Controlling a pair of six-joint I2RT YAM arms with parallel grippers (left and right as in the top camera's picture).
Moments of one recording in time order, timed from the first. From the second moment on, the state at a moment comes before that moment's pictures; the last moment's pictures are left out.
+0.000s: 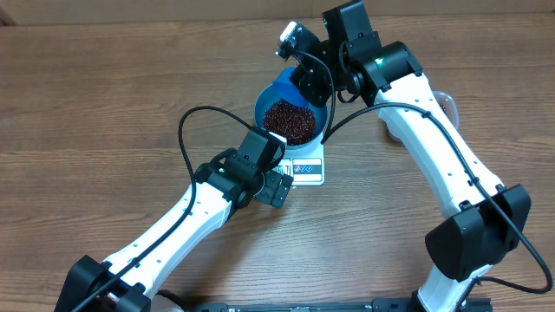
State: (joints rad) left arm -0.58 1.48 0.94 -0.58 -0.06 -0.12; right arm 0.42 1.90 1.86 -0.87 -0.32 -0.48
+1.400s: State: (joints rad) left arm -0.58 1.48 0.94 -0.58 -0.08 -0.12; right arm -0.12 1.88 1.89 -1.16 -0.28 -0.15
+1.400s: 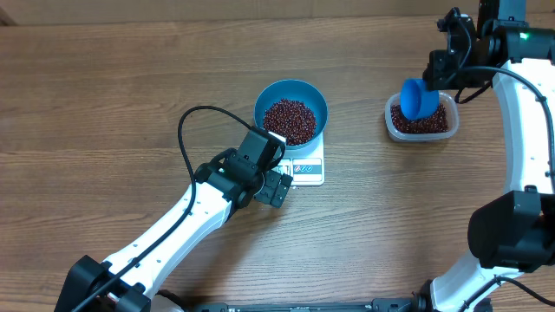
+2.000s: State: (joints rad) left arm -0.58 1.48 0.94 -0.58 -0.08 -0.12; right arm 0.38 1.88 1.90 -0.95 -0.37 -0.38
